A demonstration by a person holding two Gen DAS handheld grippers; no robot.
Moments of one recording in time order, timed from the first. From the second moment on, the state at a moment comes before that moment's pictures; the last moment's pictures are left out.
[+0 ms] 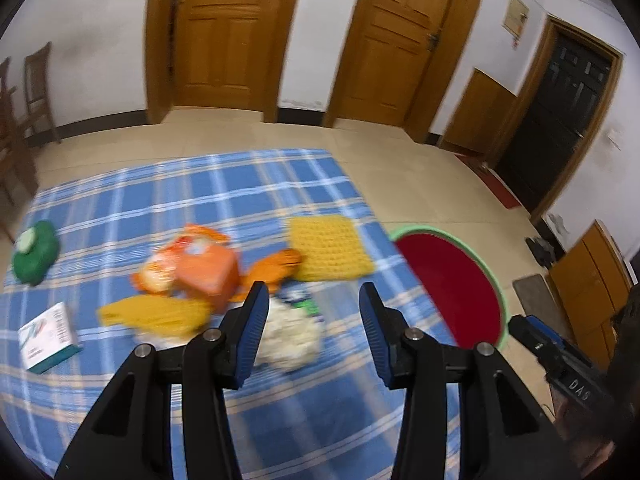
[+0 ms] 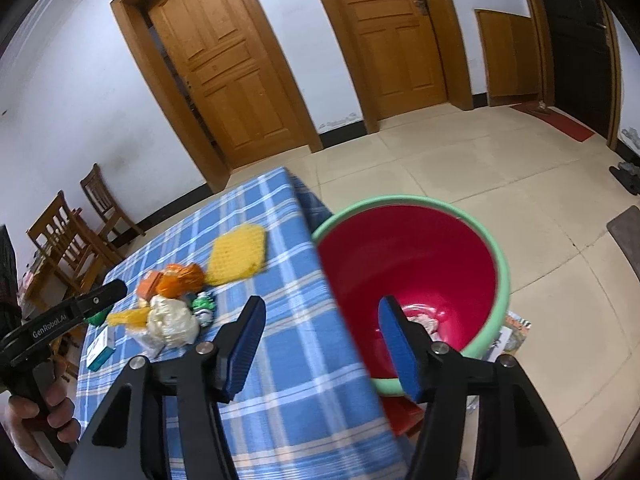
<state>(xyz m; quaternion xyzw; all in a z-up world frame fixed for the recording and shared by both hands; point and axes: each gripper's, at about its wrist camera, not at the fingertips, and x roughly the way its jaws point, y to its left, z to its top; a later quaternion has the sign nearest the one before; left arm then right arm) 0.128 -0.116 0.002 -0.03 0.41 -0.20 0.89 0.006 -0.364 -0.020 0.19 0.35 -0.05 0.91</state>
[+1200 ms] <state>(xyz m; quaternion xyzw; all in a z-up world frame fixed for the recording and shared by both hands) 0.159 0.134 -0.057 -0.13 0.43 0.05 0.89 0.104 -0.216 -0.056 0.14 0.42 0.06 0.89</state>
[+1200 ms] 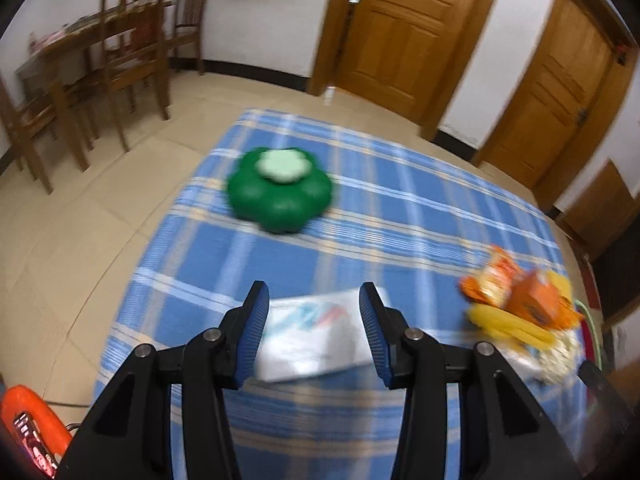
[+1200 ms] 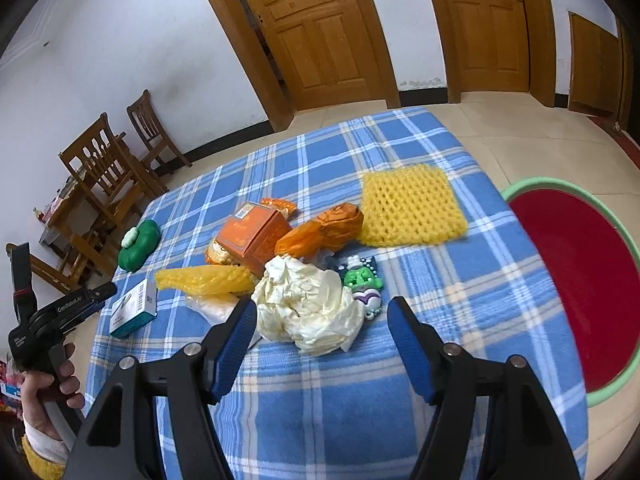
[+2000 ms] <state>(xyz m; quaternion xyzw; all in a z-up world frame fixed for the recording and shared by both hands) 0.131 0.143 -0.089 -0.11 0.47 0.08 0.87 0.077 -0.232 -0.050 0.15 0.41 0.07 0.90</state>
